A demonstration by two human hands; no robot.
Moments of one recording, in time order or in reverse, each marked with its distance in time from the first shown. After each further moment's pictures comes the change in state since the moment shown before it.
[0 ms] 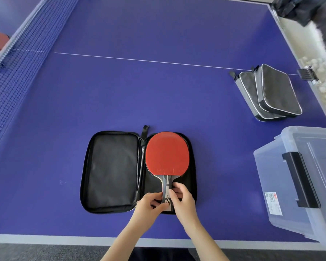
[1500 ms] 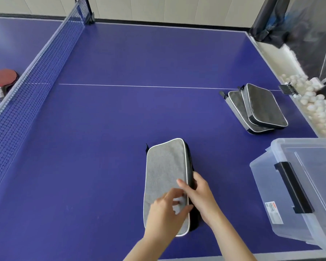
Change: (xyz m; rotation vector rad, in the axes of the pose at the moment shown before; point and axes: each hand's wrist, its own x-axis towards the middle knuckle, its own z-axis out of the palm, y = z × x) left_hand -0.033 0.093 -0.011 0.225 0.151 0.352; right_hand 0.003 -0.090 -0.046 0.134 -0.047 -0.106
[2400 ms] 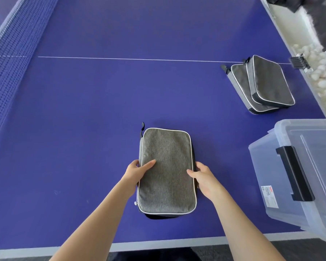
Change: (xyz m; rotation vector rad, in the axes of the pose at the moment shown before) left_hand 0.098 -0.080 -0.012 -0.494 -0.043 -0.720; right_hand 0.063 0.067 -0.042 0.158 -0.055 0.402
